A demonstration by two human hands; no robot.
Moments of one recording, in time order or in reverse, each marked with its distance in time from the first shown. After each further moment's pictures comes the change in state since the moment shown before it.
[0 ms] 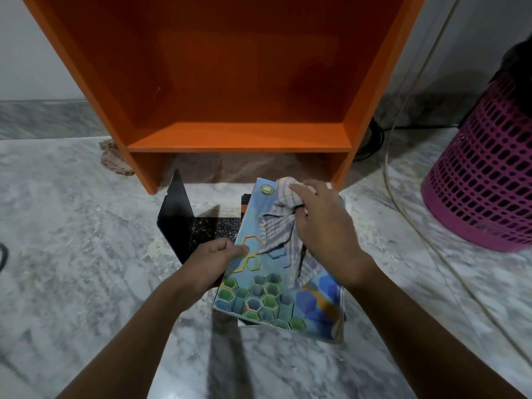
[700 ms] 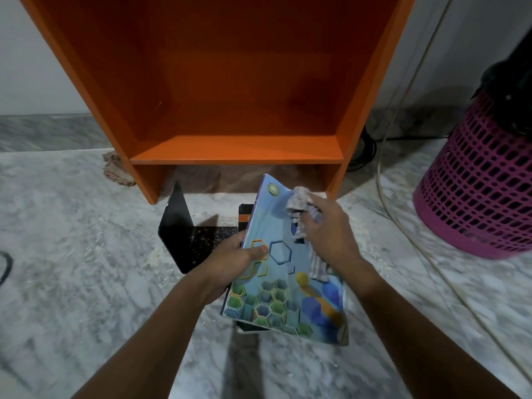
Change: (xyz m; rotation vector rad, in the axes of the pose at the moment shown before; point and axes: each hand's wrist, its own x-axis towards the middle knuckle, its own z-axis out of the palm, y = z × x) left_hand -0.008 0.033 0.034 0.074 -0.090 0.076; right_hand 0.002 0.021 -0.004 0.399 -0.025 0.253
